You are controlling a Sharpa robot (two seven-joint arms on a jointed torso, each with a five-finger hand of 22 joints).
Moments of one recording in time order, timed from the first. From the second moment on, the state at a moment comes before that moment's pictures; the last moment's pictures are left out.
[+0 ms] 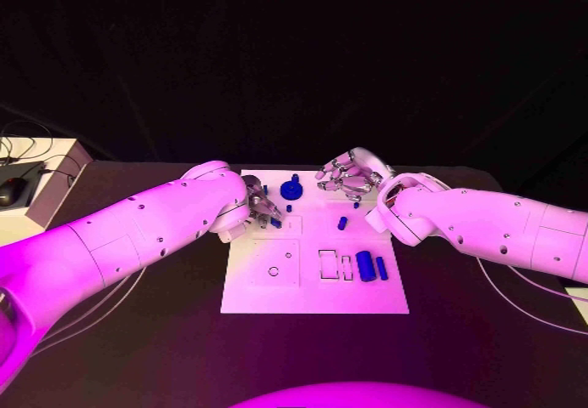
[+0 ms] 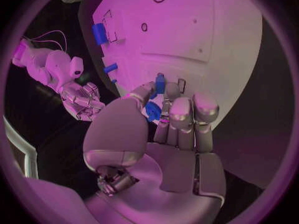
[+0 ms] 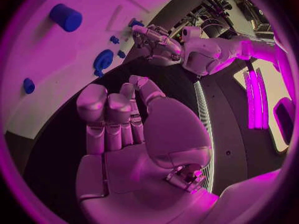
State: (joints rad) left arm 1.27 -0.33 -0.03 1.07 -1.01 0.05 -0.61; left_hand 1.17 -0.04 0.35 0.02 0.33 1.08 0.08 0.33 0.61 1.20 0.00 0.80 0.69 1.41 -0.12 1.19 0.93 0.07 1.32 -0.14 1.12 1.24; right arm 1.20 -0.80 -0.10 1.37 -0.84 -0.53 0.16; right_hand 1.20 0.00 0.10 -0.24 0.68 1.08 0.09 0.09 0.46 1.09 0.00 0.78 0.83 1.44 -0.08 1.02 0.94 0.10 1.46 -0.08 0.80 1.31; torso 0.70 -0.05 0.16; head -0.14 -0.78
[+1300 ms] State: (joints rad) left arm 1.27 -0.33 -0.03 1.08 -1.00 0.07 -0.61; left_hand 1.17 -0.03 0.33 0.01 0.33 1.08 0.08 0.35 0.63 1.20 0.00 0.80 0.70 1.41 -0.12 1.19 0.92 0.07 1.32 -0.14 1.11 1.23; right arm 1.20 -0.81 -0.10 1.37 -0.84 -0.52 0.16; right_hand 1.20 0.00 0.10 -0.24 0.68 1.08 0.09 0.09 0.46 1.09 0.00 0.78 0.83 1.44 -0.08 1.02 0.94 0.10 1.46 -0.08 0.80 1.31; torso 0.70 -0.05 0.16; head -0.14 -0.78
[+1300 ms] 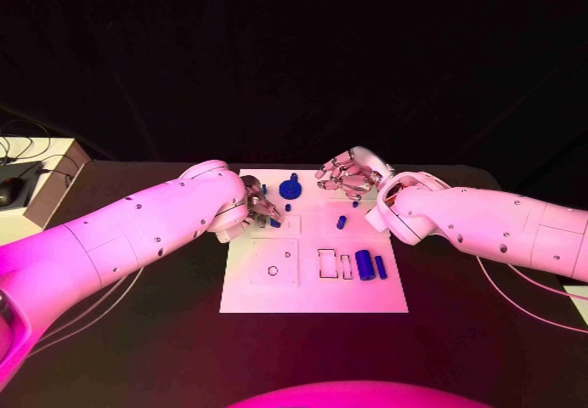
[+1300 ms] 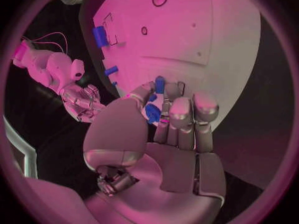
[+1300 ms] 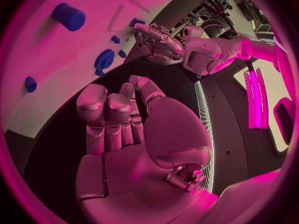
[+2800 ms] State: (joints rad) left arm 1.26 -0.32 -0.03 1.06 -1.00 0.07 -0.62; left_hand 1.19 -0.01 -0.05 0.14 0.33 1.19 -0.03 0.38 0.67 1.28 -0.09 0.82 0.69 1.40 -0.13 1.19 0.92 0.07 1.32 -0.14 1.11 1.23; right arm 1.20 -0.81 -0.10 1.37 -0.84 -0.52 0.16; right_hand 1.20 0.00 0.10 -0.24 0.68 1.09 0.09 0.09 0.46 1.09 -0.01 0.78 0.83 1.44 -0.08 1.02 0.94 0.10 1.46 -0.08 0.80 1.31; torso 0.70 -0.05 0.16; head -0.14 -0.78
